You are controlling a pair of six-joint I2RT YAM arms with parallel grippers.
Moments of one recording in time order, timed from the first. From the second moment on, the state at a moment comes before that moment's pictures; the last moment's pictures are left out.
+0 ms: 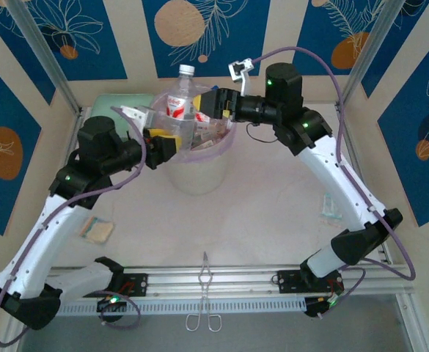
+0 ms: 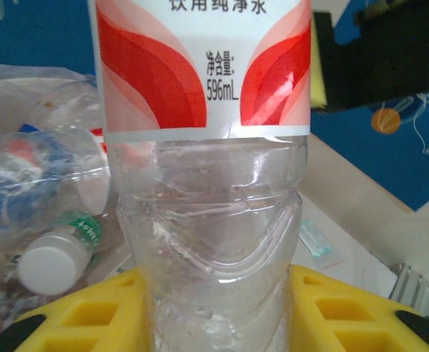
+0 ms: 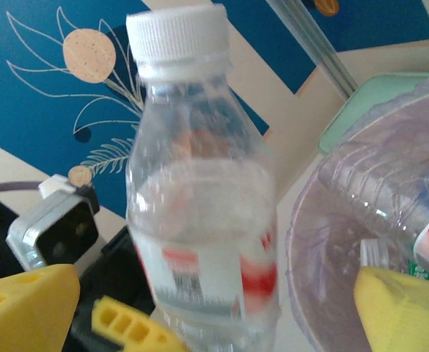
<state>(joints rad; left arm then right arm) -0.50 1.07 1.34 -0.54 0.41 -0.22 0.55 1.53 1.84 -0.50 -0.63 0.65</state>
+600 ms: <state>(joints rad) -0.53 1.12 1.43 -0.64 0.37 -0.11 0.53 1.67 2.09 -0.60 -0.56 0.53</state>
